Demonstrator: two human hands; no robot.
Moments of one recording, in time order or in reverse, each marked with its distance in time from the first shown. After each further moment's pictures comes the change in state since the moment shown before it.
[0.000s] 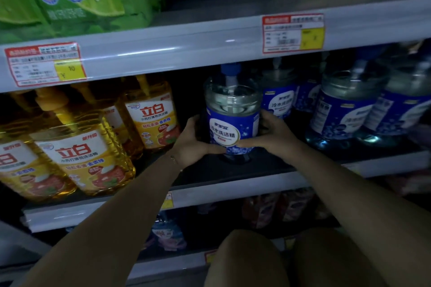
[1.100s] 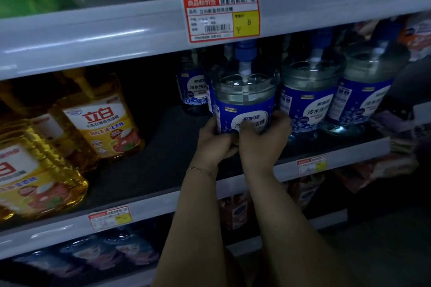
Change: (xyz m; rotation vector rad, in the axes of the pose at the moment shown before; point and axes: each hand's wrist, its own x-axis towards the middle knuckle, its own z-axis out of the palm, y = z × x) left_hand 0.034 0.020 0.131 -0.505 -0.038 -0.042; right_hand -0.020 0.017 0.010 0.054 1.067 -0.082
